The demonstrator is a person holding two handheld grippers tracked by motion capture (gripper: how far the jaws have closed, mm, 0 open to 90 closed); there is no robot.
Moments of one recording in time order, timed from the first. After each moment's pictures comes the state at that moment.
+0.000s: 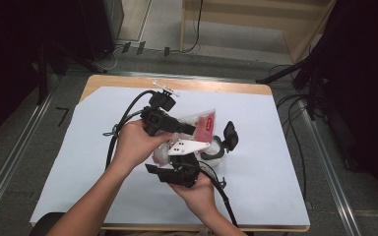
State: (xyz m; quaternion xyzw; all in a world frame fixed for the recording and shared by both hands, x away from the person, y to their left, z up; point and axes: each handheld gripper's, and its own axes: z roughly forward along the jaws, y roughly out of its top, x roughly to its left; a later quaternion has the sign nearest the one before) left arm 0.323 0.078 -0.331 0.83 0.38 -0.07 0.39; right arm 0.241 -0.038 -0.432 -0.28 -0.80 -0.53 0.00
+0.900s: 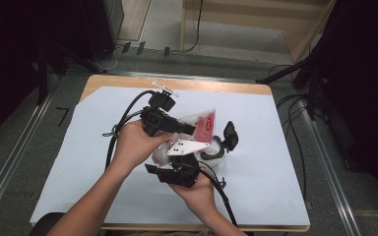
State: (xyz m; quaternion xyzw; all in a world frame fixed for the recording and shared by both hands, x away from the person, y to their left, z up) left arm 0.321 0.079 -0.330 0.83 0.38 -0.07 0.39; right arm 0.241 -0.037 -0.432 -0.27 -0.80 -0.53 0.00
